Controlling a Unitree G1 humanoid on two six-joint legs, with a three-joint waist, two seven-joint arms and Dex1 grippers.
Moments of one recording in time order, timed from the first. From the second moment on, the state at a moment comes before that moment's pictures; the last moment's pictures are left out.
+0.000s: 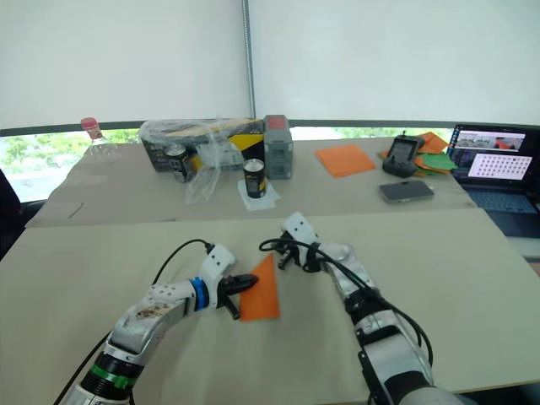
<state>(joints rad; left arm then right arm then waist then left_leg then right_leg) -0.28 0.37 -0.22 -0.16 -0.20 0.65 -0.64 -0.72 -0.26 0.20 0.65 0.05 0.10 0.74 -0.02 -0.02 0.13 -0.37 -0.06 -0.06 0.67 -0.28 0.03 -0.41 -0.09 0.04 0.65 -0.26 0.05</state>
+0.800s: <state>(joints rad) -0.40 0.35 -0.19 0.04 -0.20 0.53 -0.67 -0.41 -0.40 0.34 0.05 0.09 0.34 0.87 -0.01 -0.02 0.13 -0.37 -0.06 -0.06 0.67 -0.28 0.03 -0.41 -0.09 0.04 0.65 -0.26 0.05</state>
